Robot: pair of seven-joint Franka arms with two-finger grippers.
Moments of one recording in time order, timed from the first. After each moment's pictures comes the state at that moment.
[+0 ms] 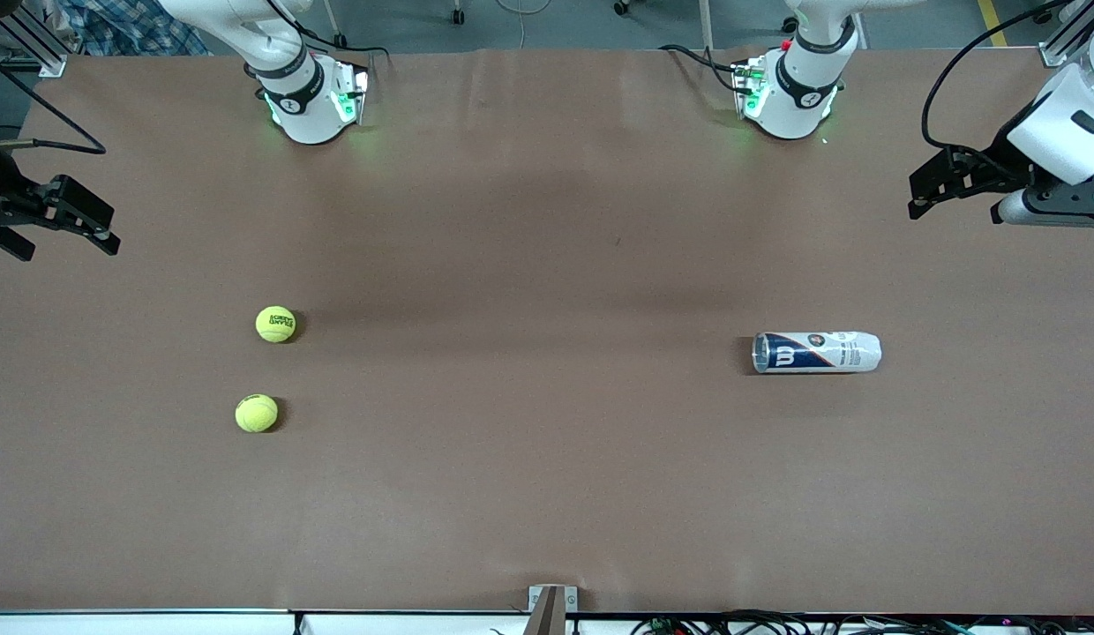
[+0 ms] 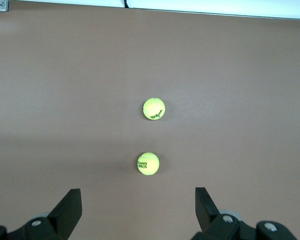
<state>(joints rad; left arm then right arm) 0.02 -0.06 -0.15 -1.60 -0.02 1.55 -0.04 0.10 -0.02 -0.09 -1.55 0.00 1.65 -0.06</state>
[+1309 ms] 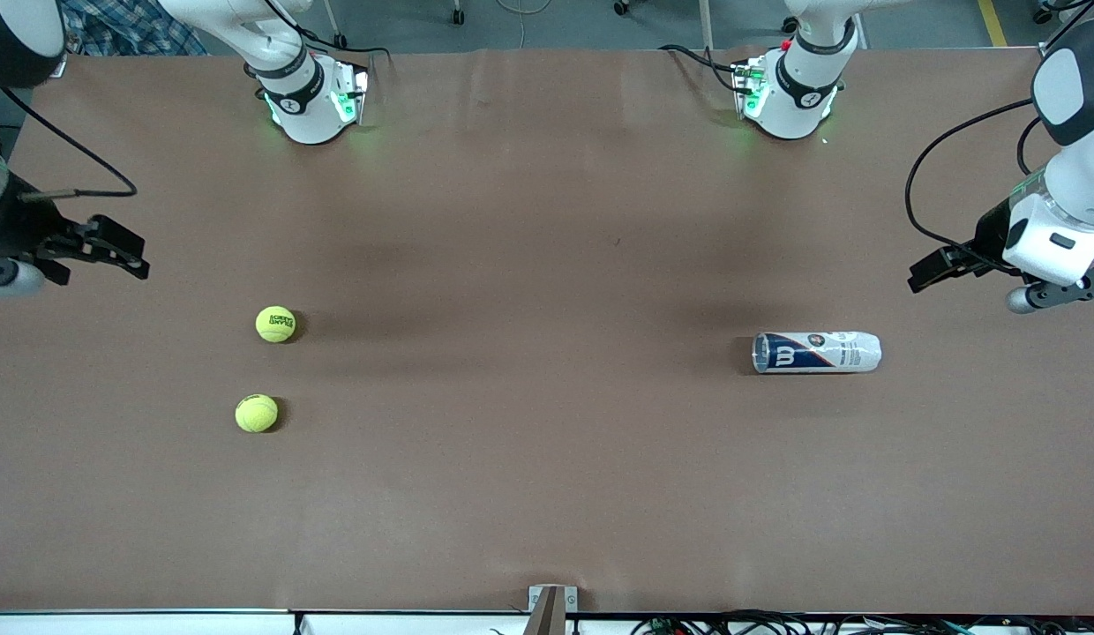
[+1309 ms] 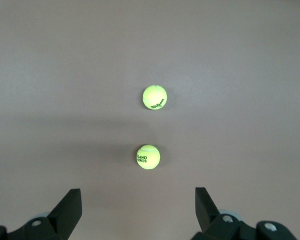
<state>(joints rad) 0.15 -0.03 -0.15 -1.93 -0.01 1.90 -0.31 0.10 0.08 -0.09 -1.55 0.00 1.65 -0.06</state>
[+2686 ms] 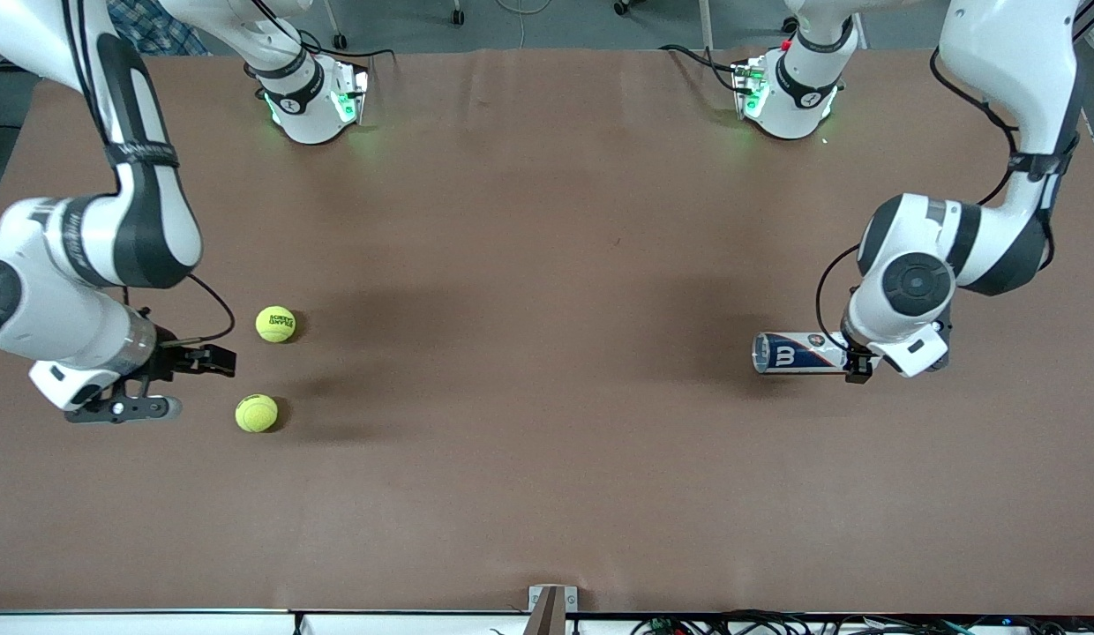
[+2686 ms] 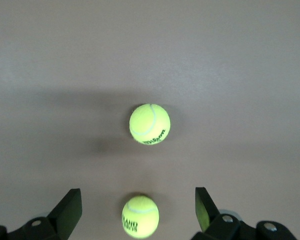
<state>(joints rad) 0.06 0.38 -0.23 -1.97 0.45 2.15 -1.84 0.09 0.39 -0.09 -1.71 0.00 2.07 -0.06</state>
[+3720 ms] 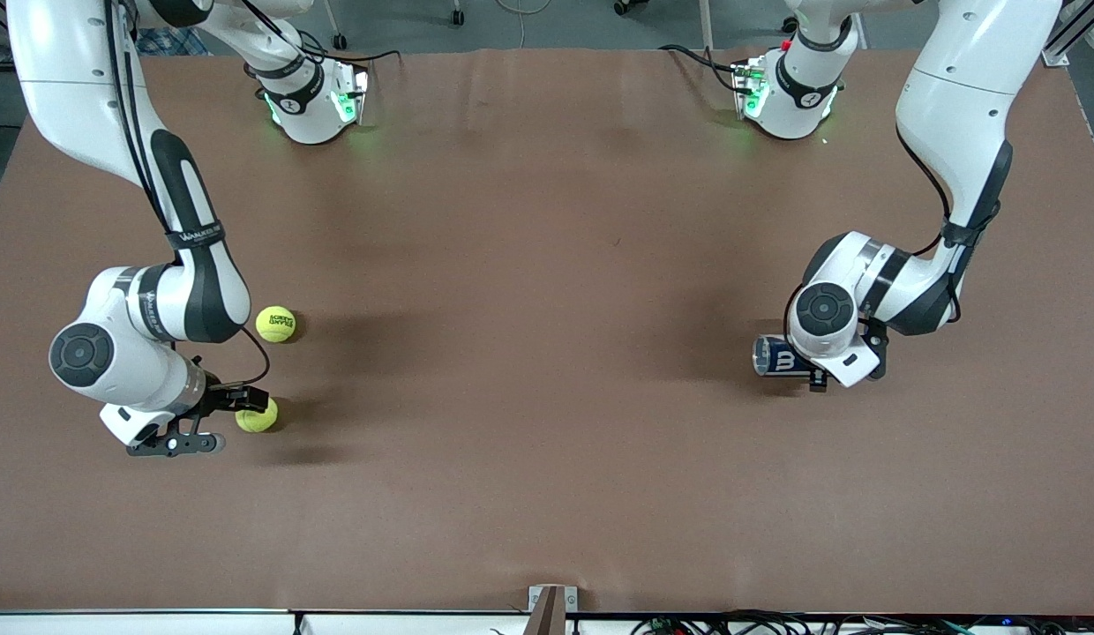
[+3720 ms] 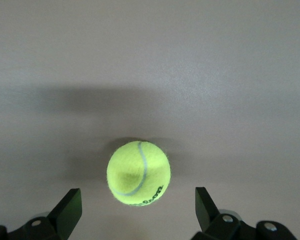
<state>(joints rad) 0.03 0.56 -0.23 -1.97 0.66 2.26 -2.07 0.08 0.61 -0.09 -1.66 0.00 2.25 -0.06</state>
